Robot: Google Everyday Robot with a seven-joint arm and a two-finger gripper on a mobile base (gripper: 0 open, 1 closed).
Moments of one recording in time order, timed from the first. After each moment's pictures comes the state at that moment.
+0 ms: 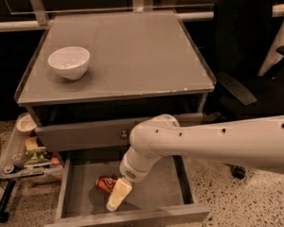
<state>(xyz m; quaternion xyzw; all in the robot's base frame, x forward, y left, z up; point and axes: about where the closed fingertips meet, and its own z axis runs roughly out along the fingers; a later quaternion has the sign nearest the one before) 0.425 0.043 0.590 -0.52 0.83 0.17 0.09</state>
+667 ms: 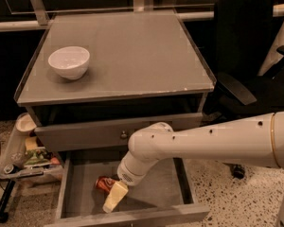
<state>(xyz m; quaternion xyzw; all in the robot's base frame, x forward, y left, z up) 0.432 0.058 0.547 -0.50 0.84 0.19 0.09</state>
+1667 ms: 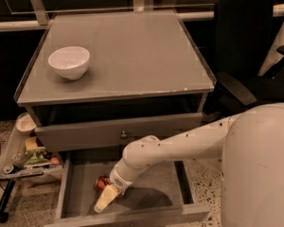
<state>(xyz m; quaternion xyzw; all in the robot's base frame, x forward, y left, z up) 0.456 0.103 0.466 -0.49 0.83 0.23 0.11</state>
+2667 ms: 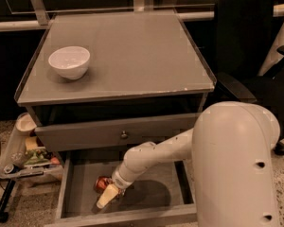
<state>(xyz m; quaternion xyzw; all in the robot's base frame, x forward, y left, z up) 0.490 0.105 0.400 -0.46 0.85 0.23 0.12</state>
